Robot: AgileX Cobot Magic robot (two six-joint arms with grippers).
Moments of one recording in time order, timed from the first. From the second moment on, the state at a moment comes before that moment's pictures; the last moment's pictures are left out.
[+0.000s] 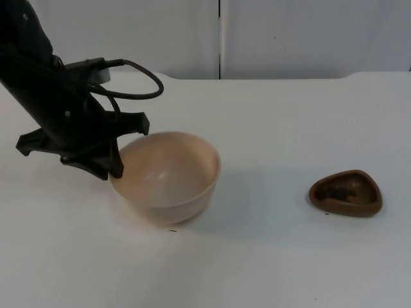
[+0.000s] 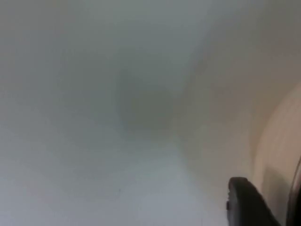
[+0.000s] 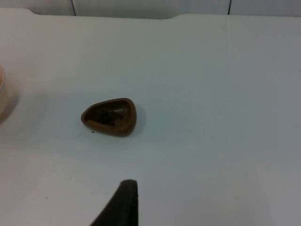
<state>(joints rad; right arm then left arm) 0.07 0.00 -0.52 0.03 1.09 -0.04 -0.21 2.01 -1.16 -0.40 0.59 0.12</state>
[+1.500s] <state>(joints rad) 0.07 0.00 -0.52 0.03 1.09 -0.04 -0.35 1.83 -1.16 -0.44 0.69 0.05</state>
